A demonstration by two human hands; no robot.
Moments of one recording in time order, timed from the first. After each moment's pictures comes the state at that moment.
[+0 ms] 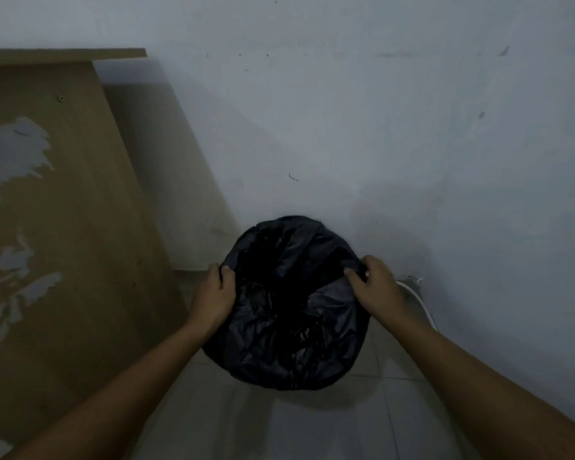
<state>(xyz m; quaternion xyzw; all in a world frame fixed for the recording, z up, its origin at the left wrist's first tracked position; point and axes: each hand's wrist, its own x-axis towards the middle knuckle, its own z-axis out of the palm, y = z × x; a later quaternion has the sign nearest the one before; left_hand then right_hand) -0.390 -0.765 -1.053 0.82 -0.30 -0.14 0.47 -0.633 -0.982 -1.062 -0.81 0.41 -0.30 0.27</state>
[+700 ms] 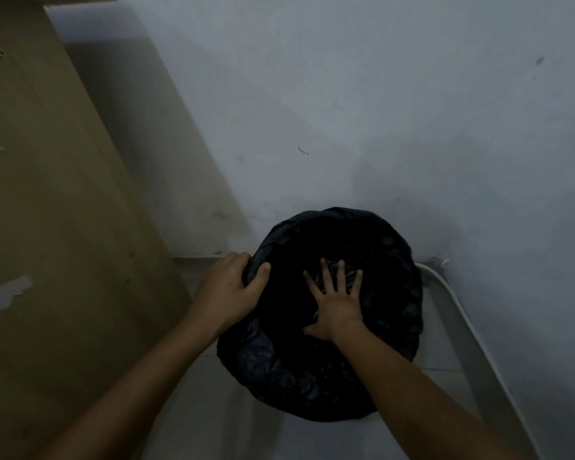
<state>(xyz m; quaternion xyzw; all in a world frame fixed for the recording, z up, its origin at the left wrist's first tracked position) -0.384 -0.771 -1.046 0.79 -0.51 -0.01 0.33 -0.532 -0.950 -1.169 -0.92 0.37 0.12 -0.04</state>
